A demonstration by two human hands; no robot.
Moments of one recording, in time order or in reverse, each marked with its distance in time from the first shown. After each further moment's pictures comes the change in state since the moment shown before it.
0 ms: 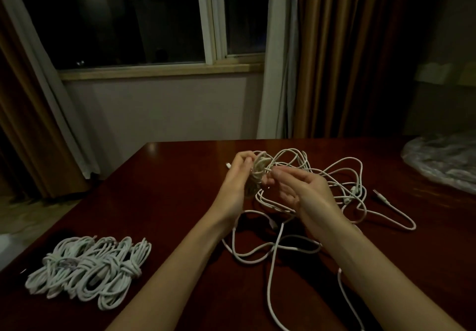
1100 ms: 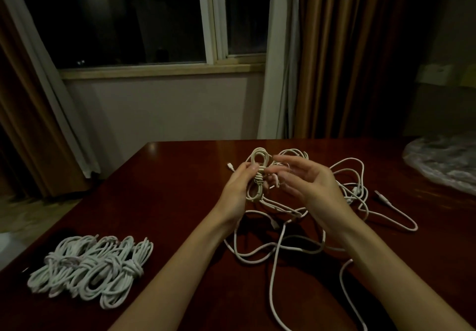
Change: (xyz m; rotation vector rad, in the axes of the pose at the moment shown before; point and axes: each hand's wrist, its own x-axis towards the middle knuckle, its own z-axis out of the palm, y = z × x) left_hand -0.001 0.000 0.001 -0.061 0.049 -0.127; right_hand 0.003 -0.004 -0.013 -0.301 -0.207 -0.304
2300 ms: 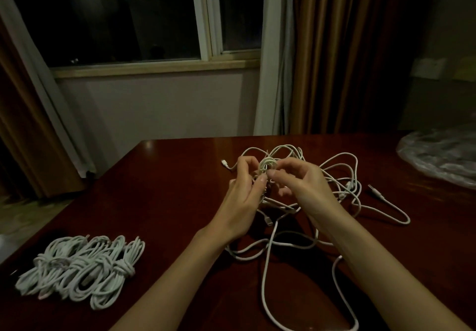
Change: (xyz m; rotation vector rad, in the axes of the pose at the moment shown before) left_hand -0.010 -0.013 0.003 0.540 -0.123 0.337; right_hand 0.004 0.004 0.000 -0.101 0.085 0.143
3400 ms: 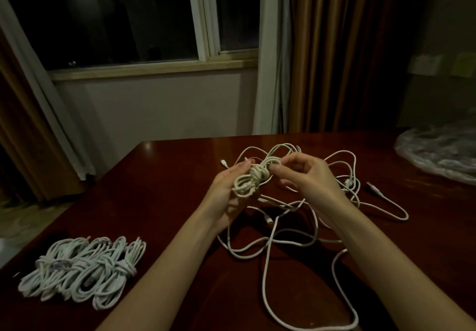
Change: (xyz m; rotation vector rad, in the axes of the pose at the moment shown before) left_hand 0.013 -0.005 -0.016 -0.871 0.016 -0.491; right_hand 0.003 -0.003 -0.008 0.023 0.064 -0.013
